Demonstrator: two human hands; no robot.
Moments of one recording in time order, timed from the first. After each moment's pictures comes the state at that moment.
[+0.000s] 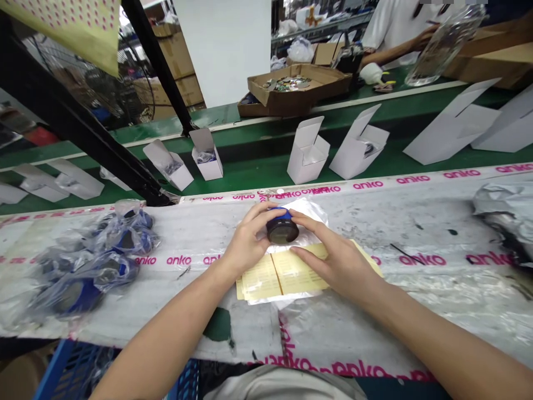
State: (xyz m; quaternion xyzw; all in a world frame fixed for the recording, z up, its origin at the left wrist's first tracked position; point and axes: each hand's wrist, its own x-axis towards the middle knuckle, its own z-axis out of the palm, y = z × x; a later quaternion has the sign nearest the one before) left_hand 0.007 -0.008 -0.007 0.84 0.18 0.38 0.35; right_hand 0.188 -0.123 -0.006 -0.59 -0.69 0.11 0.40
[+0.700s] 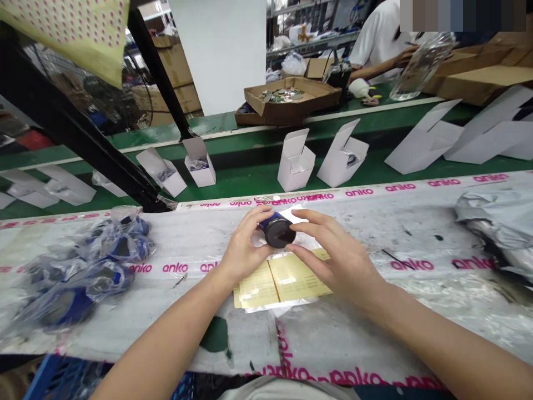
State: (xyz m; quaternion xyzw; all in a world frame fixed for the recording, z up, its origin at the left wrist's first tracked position) left_hand 0.007 -0.011 -0.007 0.81 0.20 0.41 0.37; right_hand 0.189 -0.117 0.019 -0.53 -0.73 -0.05 0.43
